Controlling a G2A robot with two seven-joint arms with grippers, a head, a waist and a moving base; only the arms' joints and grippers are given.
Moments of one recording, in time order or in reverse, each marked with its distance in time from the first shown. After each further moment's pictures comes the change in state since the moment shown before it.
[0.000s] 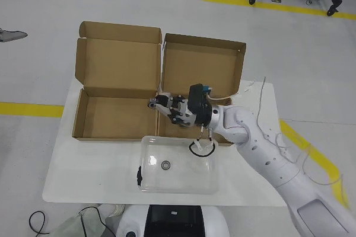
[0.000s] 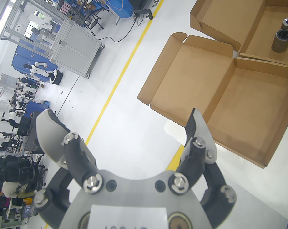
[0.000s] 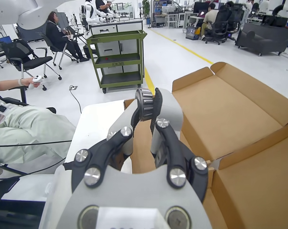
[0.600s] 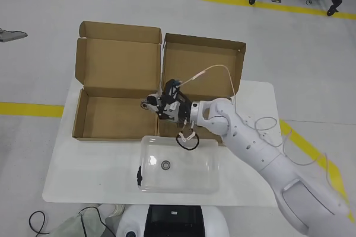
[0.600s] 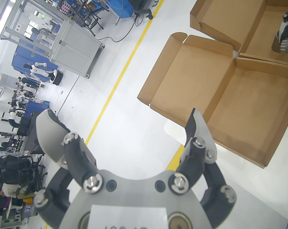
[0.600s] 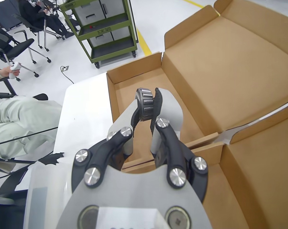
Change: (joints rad) left arm 0.000 0.000 0.000 0.000 0.000 0.000 0.000; right arm 0.164 -0.144 -0.180 0.303 0.117 0.097 0.165
